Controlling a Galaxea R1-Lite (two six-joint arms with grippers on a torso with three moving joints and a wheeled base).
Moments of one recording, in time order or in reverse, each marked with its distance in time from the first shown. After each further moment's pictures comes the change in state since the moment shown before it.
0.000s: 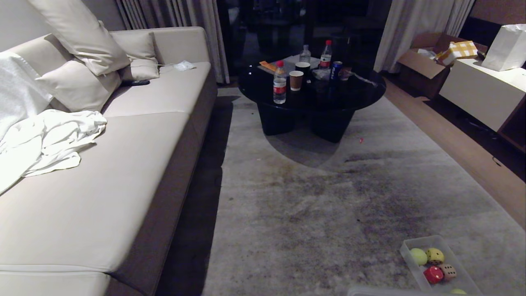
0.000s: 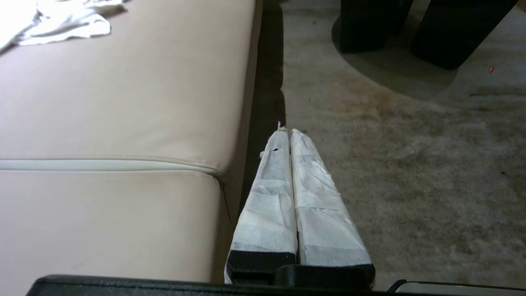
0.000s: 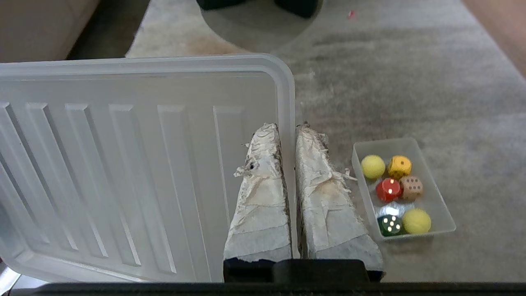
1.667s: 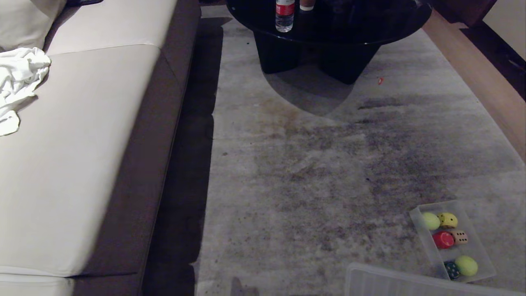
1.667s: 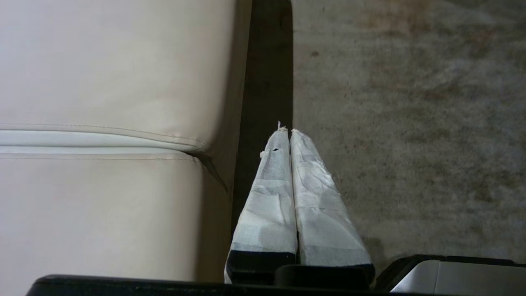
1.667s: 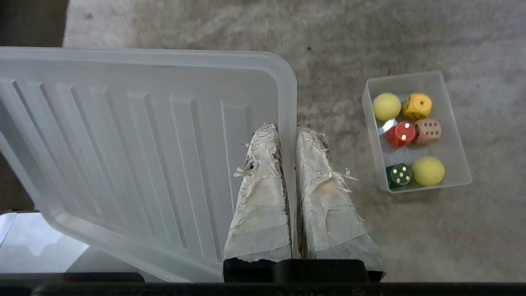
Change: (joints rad) left arm 0.000 0.000 0.000 0.000 0.002 -0.008; right arm 0.000 0.002 0.000 0.000 -0.002 0.001
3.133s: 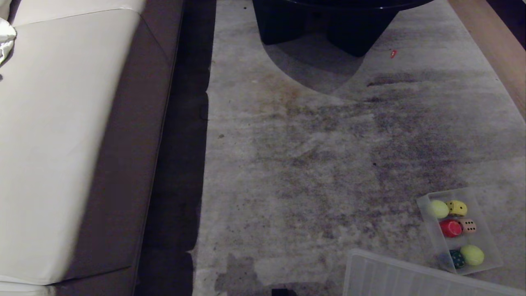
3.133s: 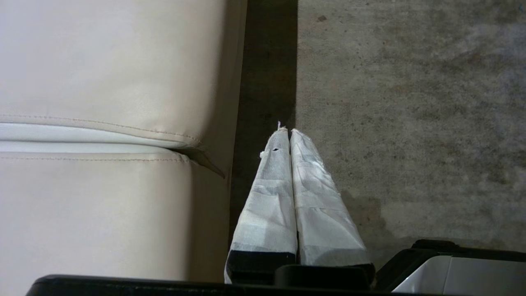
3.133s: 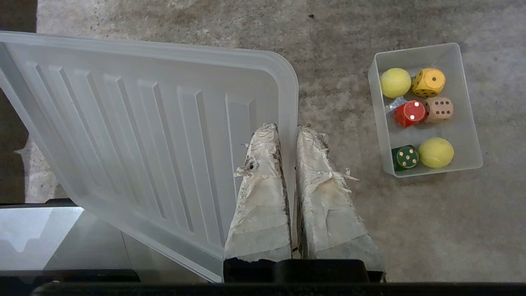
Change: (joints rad) left arm 0.000 0.000 0.000 0.000 0.003 -0.006; right arm 0.000 0.000 0.000 0.000 0.000 0.001
